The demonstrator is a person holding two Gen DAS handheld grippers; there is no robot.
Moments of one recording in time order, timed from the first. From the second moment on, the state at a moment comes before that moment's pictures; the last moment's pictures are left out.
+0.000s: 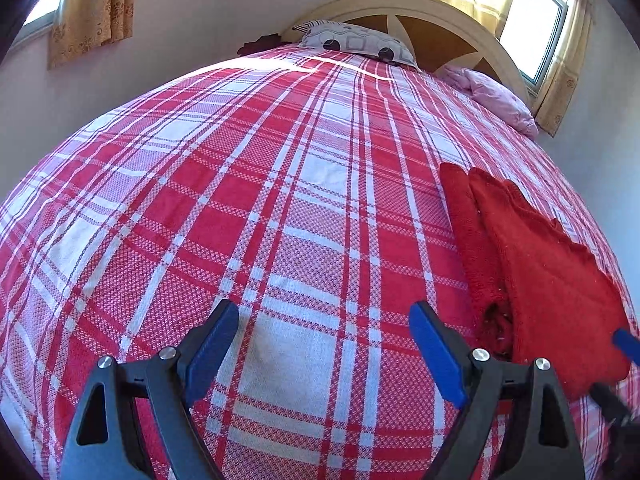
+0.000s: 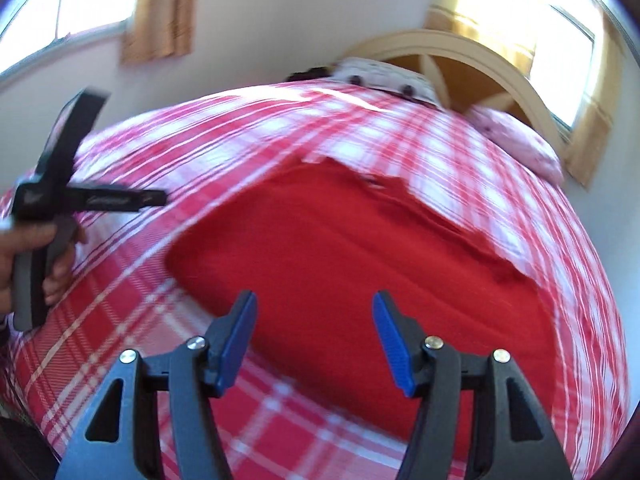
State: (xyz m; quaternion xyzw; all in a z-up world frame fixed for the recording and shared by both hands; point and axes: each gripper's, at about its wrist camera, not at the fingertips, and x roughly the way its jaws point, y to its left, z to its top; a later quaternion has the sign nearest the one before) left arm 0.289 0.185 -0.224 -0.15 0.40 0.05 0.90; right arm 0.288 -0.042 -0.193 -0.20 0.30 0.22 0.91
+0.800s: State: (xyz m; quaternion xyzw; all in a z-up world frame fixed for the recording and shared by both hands) left arm 0.378 0.172 -0.209 -0.26 0.43 -0.13 0.86; right arm 0.279 0.063 -0.264 -0.39 0.24 0.19 0.87
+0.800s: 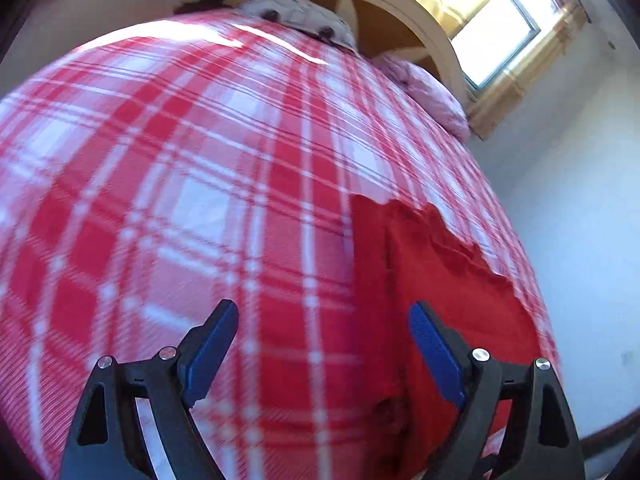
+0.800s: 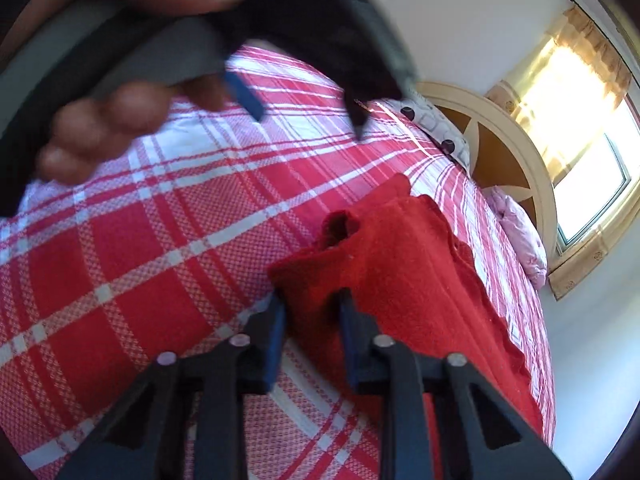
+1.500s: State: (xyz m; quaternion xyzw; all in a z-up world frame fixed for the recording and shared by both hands) left arm 0.460 0.121 -0.222 -0.21 0.47 -0.21 0.83; right arm 0.272 0.062 -0.264 -0.38 0.23 0.19 0.88
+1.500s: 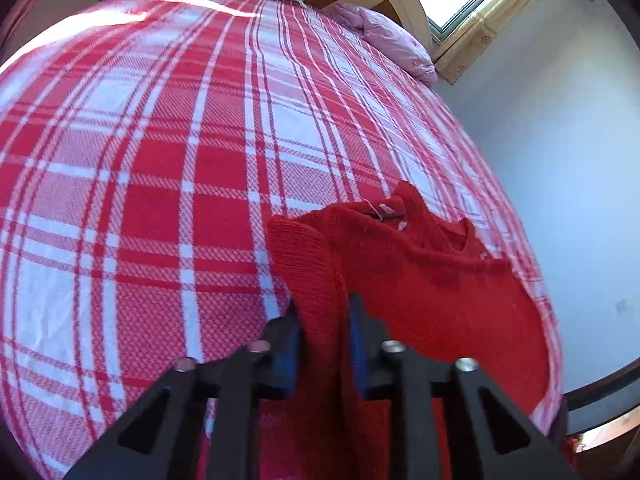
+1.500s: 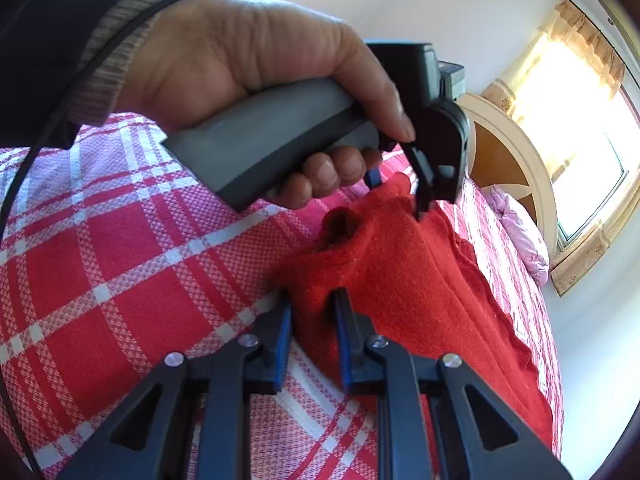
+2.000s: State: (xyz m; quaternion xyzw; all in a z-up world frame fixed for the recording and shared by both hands) left arm 0.449 0.133 -0.192 -0.30 0.45 -0.22 0.81; right arm 0.250 0.029 -0.230 -0.26 0.22 0.23 0.91
